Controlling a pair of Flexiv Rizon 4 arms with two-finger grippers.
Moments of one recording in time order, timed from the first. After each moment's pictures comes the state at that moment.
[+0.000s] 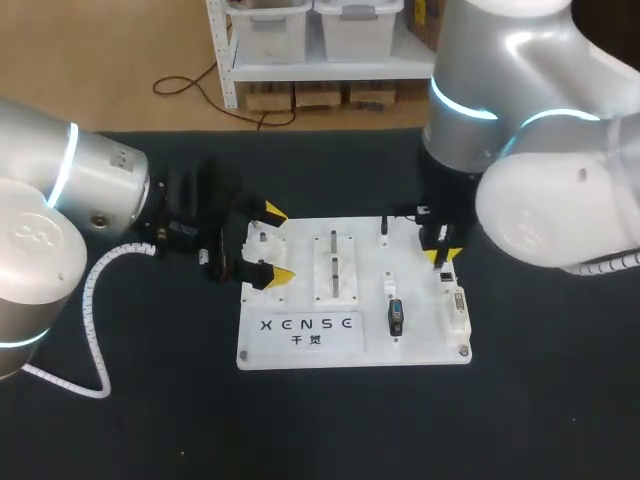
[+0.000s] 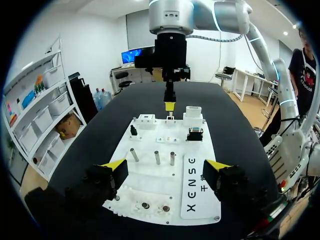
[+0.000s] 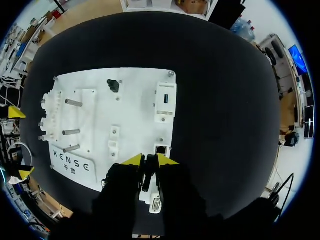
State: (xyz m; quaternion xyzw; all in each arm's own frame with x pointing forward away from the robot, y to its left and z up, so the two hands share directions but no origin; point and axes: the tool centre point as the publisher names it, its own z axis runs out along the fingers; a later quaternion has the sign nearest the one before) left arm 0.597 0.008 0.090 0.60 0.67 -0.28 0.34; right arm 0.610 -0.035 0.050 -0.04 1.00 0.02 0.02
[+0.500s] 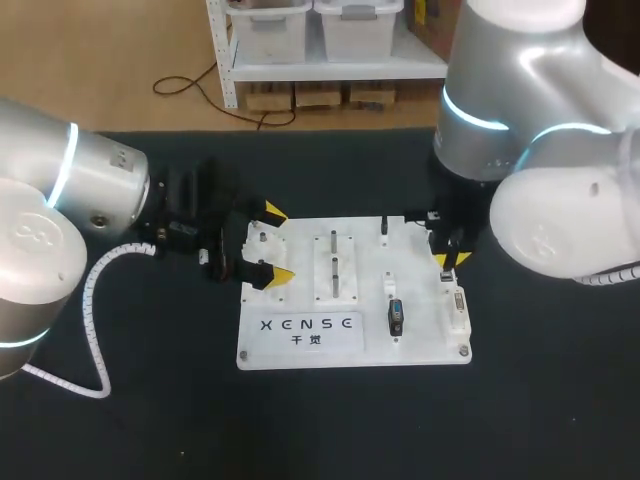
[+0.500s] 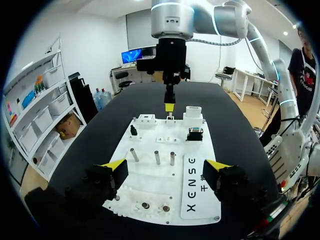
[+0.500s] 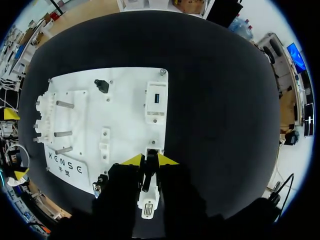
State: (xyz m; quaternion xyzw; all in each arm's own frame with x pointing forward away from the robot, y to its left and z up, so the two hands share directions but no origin) left arm 0.597 0.008 0.090 0.60 0.67 -0.28 0.34; right arm 0.613 -0.047 0.040 -0.03 1.00 0.01 0.03
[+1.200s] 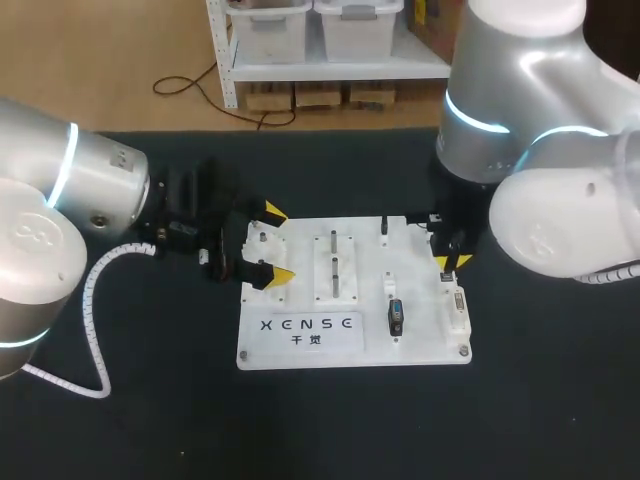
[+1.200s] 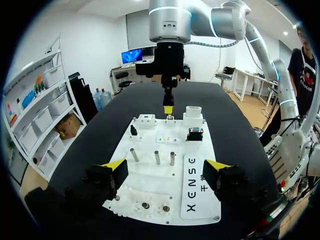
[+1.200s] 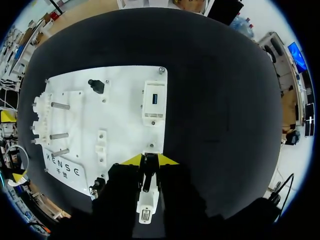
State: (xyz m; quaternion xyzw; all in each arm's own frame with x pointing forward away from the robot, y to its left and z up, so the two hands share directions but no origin) left arm 0.597 0.008 0.090 0.60 0.67 -0.28 0.34; right arm 0.616 -0.049 0.031 -0.03 1.00 0.02 0.02
